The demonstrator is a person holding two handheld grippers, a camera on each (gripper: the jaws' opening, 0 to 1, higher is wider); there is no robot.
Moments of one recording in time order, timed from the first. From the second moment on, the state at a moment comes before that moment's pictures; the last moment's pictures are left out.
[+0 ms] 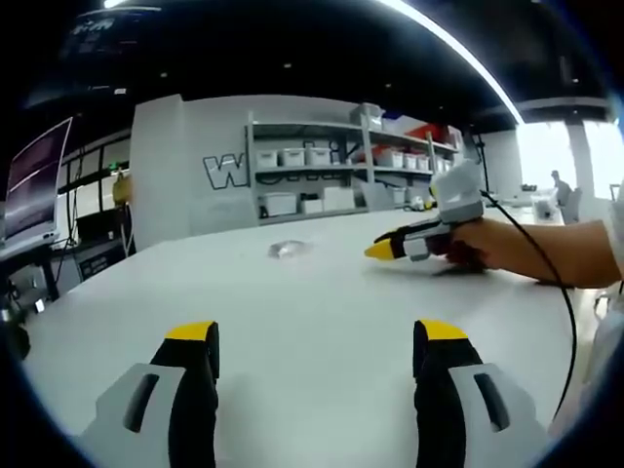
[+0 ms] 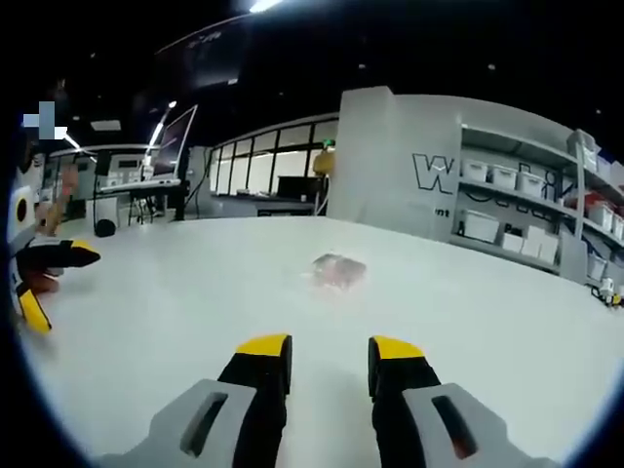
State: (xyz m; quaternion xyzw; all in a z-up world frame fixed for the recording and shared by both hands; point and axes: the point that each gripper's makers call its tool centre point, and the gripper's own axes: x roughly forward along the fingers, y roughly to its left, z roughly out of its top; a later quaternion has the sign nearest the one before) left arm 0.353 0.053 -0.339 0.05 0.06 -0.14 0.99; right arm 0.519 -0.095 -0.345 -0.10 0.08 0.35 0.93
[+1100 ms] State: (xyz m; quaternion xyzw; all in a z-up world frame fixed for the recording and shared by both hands) left arm 0.353 0.052 -0.339 0.05 0.07 -0.14 0.99; right arm 0.546 -0.080 -0.348 -0.10 0.09 0.35 0.93
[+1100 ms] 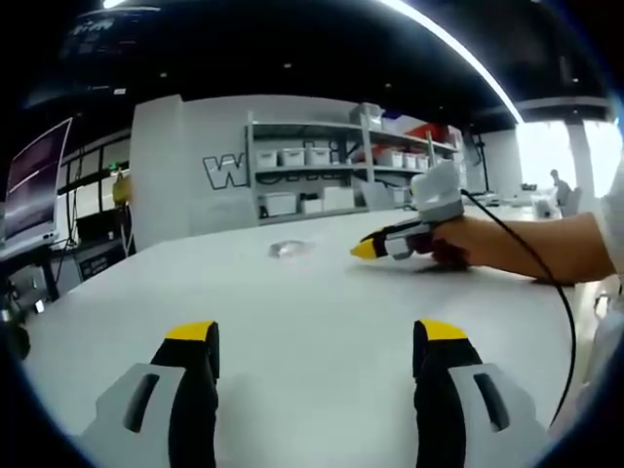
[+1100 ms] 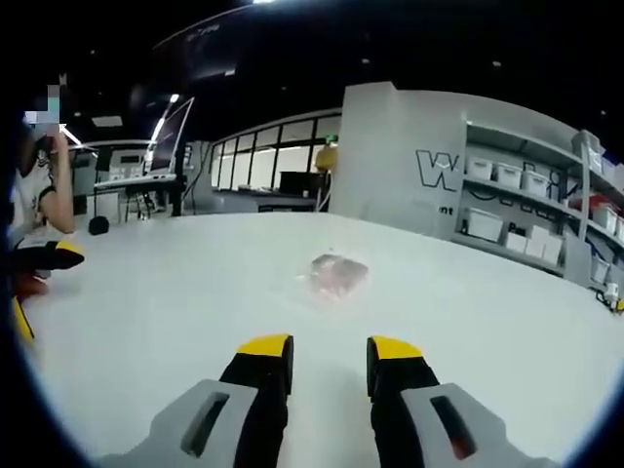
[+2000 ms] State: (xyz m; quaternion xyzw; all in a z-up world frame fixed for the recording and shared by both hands) left arm 0.351 0.051 -0.342 0.05 0.07 -0.14 0.99; right arm 0.567 -0.069 -0.352 -0.12 0.09 0.35 0.92
